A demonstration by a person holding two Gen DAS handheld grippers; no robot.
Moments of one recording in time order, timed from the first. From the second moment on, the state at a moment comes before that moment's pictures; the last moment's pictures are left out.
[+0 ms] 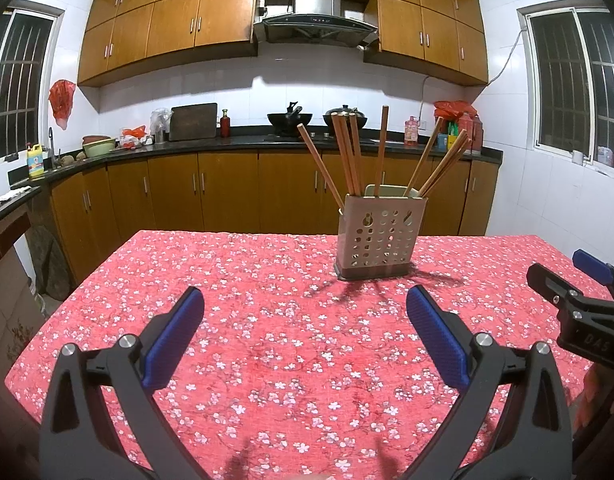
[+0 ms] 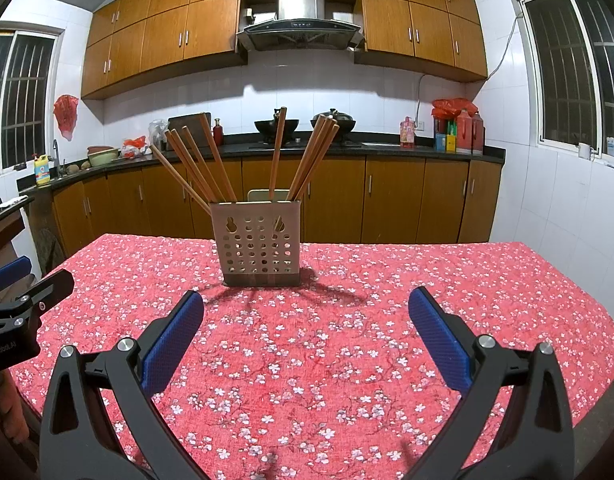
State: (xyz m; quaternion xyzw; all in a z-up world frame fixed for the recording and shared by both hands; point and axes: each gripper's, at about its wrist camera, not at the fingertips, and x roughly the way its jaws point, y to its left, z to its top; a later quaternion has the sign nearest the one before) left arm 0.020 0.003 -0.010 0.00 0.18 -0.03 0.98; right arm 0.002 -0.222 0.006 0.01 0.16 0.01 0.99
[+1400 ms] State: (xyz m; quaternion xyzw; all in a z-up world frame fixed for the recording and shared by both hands) left arm 0.021 0.002 -0.008 0.00 0.18 -0.03 0.98; right arm 0.001 -0.222 0.001 0.01 0.17 0.02 0.99
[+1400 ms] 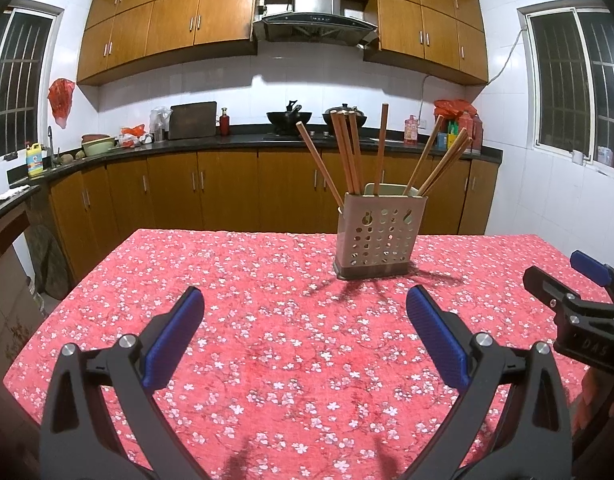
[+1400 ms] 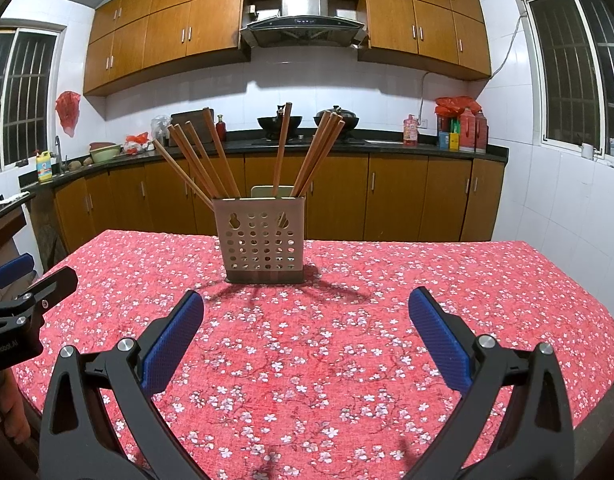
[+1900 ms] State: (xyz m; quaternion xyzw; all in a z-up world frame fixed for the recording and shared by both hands) left arm 0.022 0.002 -0.008 0.00 0.19 -0.04 0.98; right arm 0.000 -0.223 -0.001 0.01 0.17 0.02 0.99
